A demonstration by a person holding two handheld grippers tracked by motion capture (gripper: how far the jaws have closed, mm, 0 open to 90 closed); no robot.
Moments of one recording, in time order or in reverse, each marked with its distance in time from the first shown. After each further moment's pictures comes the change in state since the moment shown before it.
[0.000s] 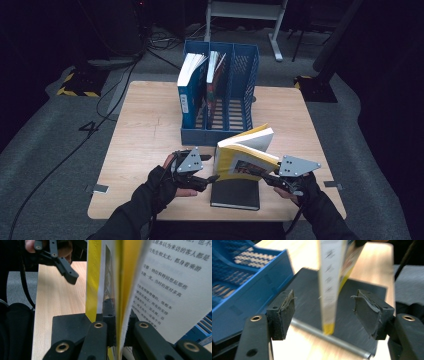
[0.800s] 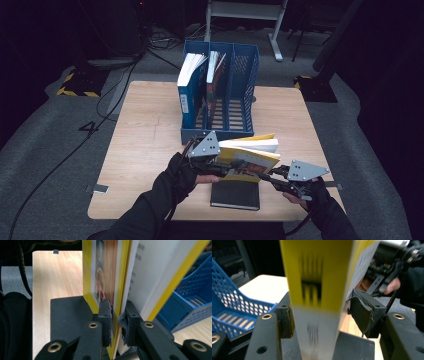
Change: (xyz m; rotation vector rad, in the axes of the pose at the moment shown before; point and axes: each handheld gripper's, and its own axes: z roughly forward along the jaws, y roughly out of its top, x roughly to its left) left arm 0.005 0.064 0.013 -0.212 -0.065 -0.007; right arm 0.000 -0.022 -0.022 0.051 -0.038 0.032
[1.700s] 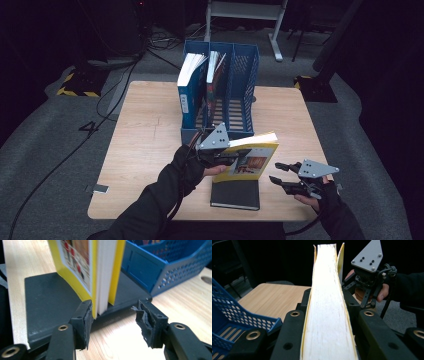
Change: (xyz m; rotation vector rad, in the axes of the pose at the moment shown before) left arm -0.002 0.031 0.005 0.040 0.005 0.058; right arm -0.022 -0.039 -0.019 0.099 -0.095 0.128
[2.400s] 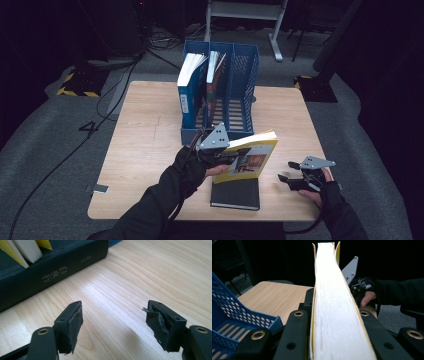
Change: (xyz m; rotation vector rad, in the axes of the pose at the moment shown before) left arm 0.001 -0.004 0.002 -0.021 0.001 -0.054; right arm -0.041 -0.050 0.012 0.190 -0.153 0.172
